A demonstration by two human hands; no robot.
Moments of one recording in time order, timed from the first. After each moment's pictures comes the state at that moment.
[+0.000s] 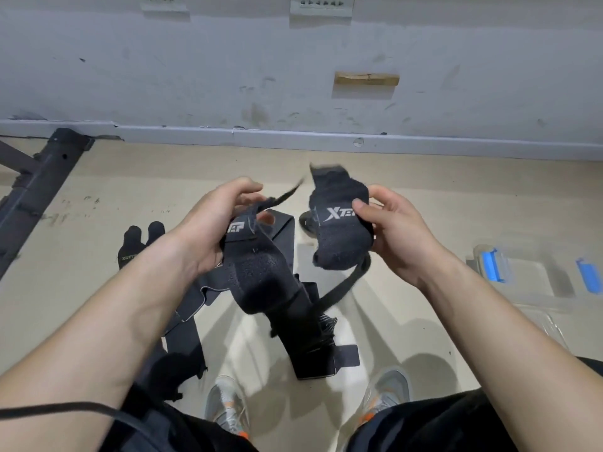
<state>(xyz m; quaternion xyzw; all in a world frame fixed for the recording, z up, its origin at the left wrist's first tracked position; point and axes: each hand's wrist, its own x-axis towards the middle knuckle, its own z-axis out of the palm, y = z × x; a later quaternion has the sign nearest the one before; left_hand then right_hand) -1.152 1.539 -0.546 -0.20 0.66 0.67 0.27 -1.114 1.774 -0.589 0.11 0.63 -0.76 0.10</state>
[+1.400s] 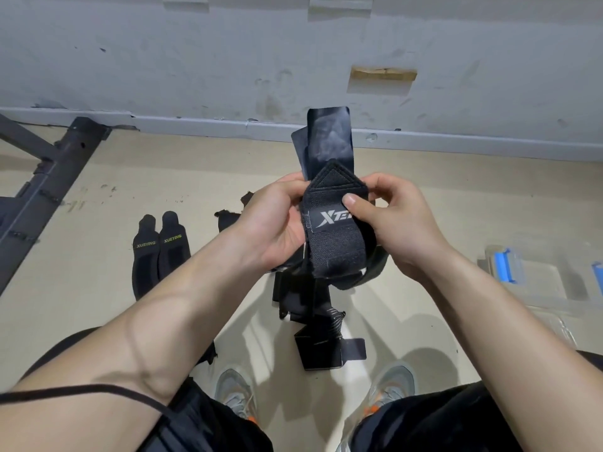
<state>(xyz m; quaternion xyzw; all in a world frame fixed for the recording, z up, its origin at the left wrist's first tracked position) -1.139 1.581 -0.553 -0.13 0.43 0.85 0.27 -1.110 1.745 -0.567 0.06 0.74 -0.67 0.02</state>
